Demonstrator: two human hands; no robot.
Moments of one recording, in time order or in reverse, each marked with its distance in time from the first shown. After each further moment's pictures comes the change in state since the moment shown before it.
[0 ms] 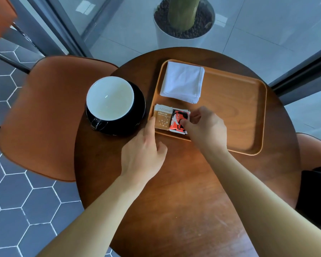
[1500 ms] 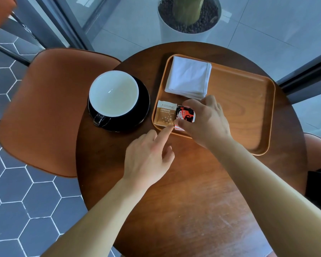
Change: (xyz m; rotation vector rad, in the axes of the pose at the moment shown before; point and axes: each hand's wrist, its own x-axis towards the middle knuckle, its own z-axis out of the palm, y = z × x) left_hand -0.012 -0.010 0.007 0.073 0.038 0.230; right_hand 0.008 -0.008 -0.002 -0.285 -0.121 -0.294
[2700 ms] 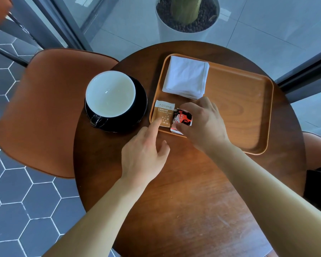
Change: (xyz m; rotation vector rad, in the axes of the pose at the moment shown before) left_hand 0.007 0.006 -0.006 -0.145 -0.008 -0.216; right_hand -0.007 0.001 0.002 0.041 0.045 -0.078
